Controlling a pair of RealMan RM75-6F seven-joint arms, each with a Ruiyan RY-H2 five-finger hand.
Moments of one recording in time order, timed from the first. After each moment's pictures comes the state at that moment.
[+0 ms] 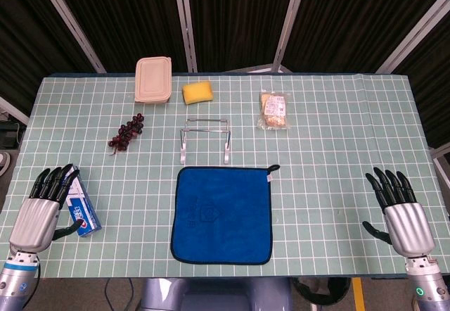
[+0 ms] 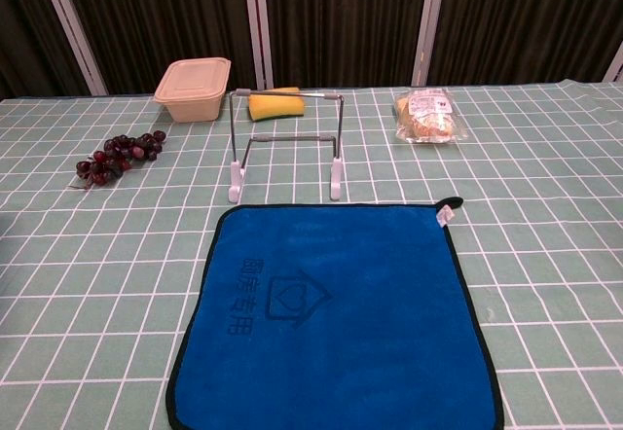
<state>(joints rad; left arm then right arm) -0.24 -1.19 0.14 -1.75 1.52 1.62 0.26 0.11 -1.16 0.04 -1.55 -1.65 1.56 -0.08</state>
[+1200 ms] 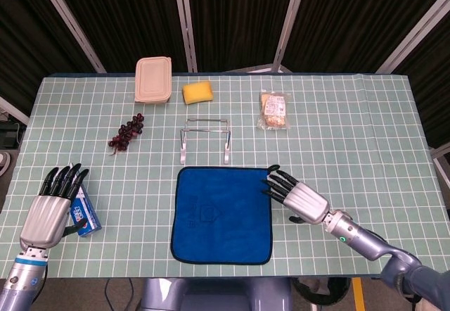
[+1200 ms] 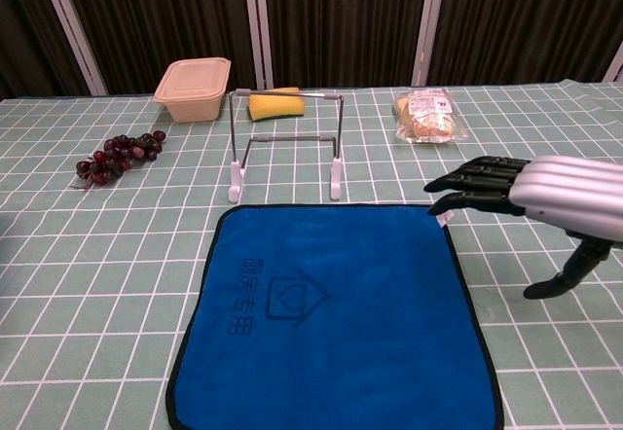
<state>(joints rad) -0.20 -1.20 0.03 -1.81 1.51 1.49 0.42 0.61 -1.54 -0.07 -0.95 -1.98 1.24 0.27</state>
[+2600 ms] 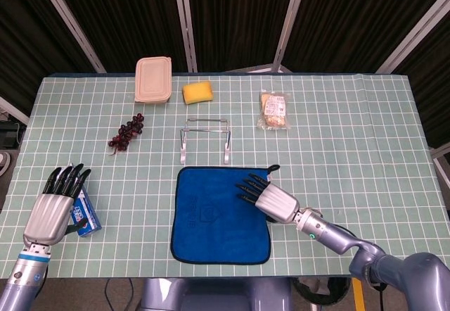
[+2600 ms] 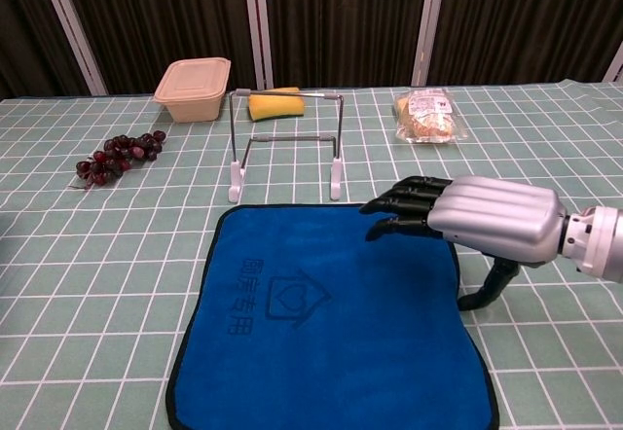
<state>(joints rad) -0.19 -1.21 0.00 -1.78 1.49 1.42 0.42 0.72 -1.68 -0.11 -0.92 -1.89 1.18 0.16</state>
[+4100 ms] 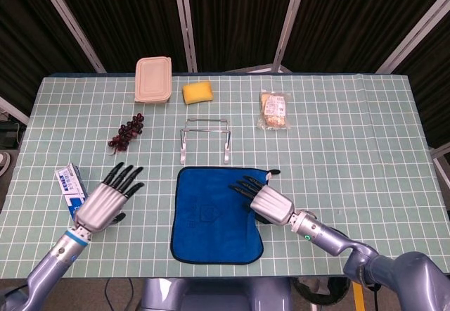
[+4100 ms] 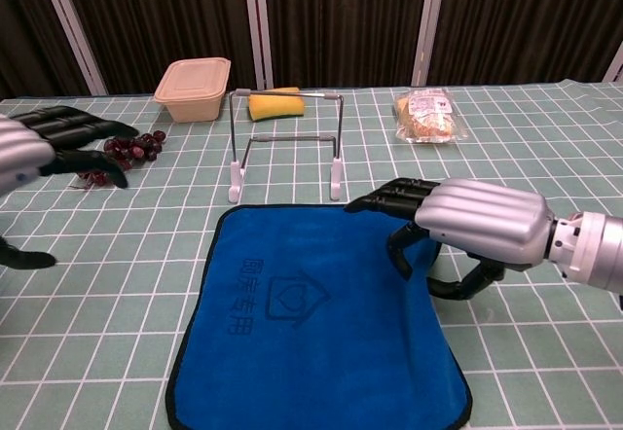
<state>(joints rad) -0.44 -1.35 0.00 -1.52 1.74 1.18 0.36 0.74 -1.72 -0.14 -0.92 -1.85 1.22 0.23</state>
